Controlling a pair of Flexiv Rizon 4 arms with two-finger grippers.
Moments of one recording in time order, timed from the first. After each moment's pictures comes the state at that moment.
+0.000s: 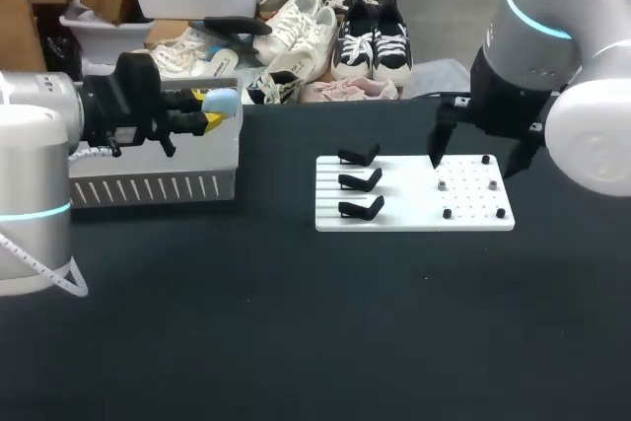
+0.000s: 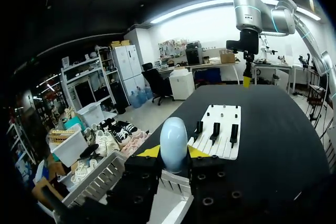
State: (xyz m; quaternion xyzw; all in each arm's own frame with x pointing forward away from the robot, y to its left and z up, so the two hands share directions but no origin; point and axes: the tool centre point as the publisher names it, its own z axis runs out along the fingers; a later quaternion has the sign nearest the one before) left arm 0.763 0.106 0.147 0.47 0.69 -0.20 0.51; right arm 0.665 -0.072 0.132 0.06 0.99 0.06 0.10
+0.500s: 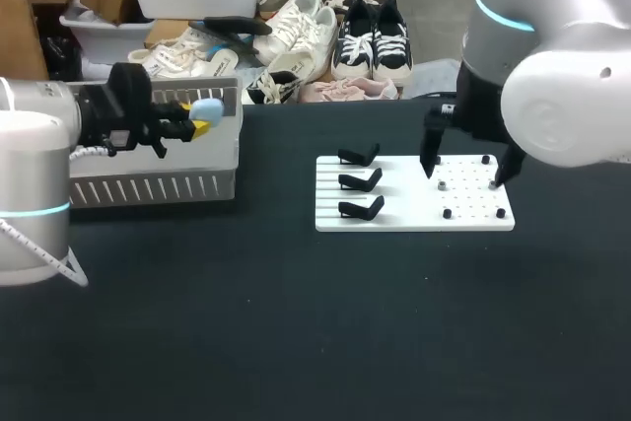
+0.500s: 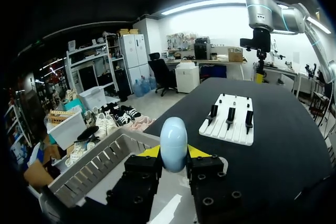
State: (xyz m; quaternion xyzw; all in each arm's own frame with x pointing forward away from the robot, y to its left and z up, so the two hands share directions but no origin) left arm 0.801 0.136 0.098 0.44 0.73 -0.21 0.48; right arm 0.670 -0.069 0.106 0.08 1.00 0.03 0.05
